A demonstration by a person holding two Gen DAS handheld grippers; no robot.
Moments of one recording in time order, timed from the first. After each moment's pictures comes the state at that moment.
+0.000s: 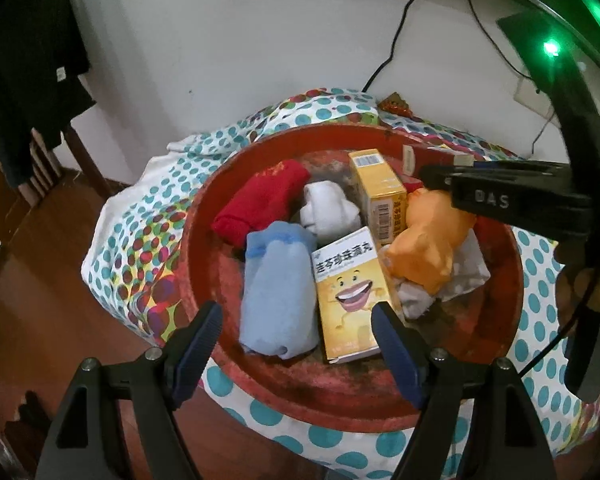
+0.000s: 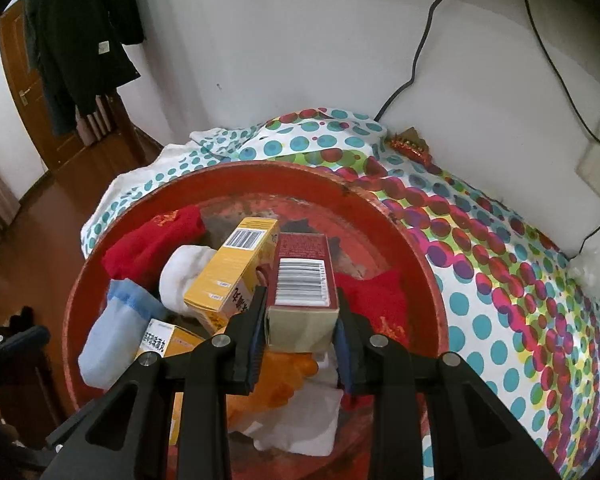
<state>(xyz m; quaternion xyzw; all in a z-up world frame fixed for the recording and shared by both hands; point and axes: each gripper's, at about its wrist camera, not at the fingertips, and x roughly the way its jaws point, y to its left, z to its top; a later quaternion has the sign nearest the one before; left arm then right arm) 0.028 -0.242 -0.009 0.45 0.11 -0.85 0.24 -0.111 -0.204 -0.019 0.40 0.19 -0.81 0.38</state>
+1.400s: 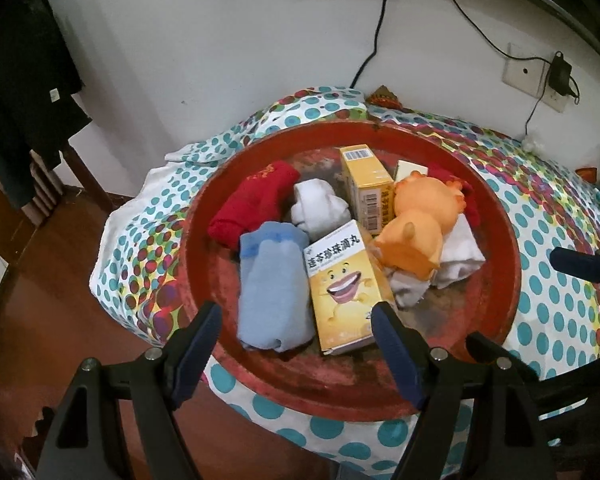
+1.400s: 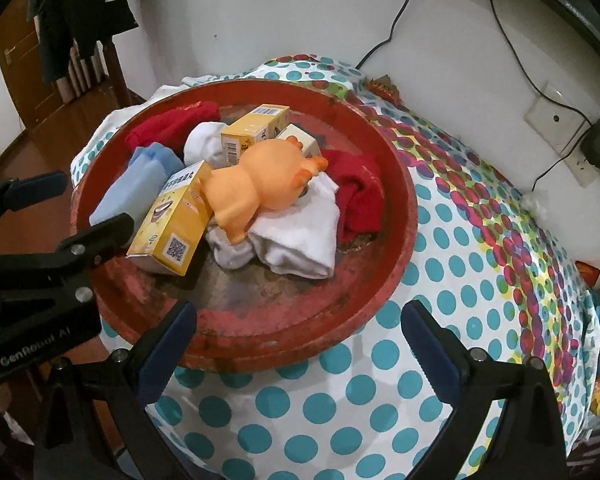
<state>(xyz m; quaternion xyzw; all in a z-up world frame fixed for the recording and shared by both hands) 0.026 -0.225 -0.004 0.46 0.07 -0.86 0.23 -0.018 -0.159 -0.028 0.43 0.25 -0.80 0.33</state>
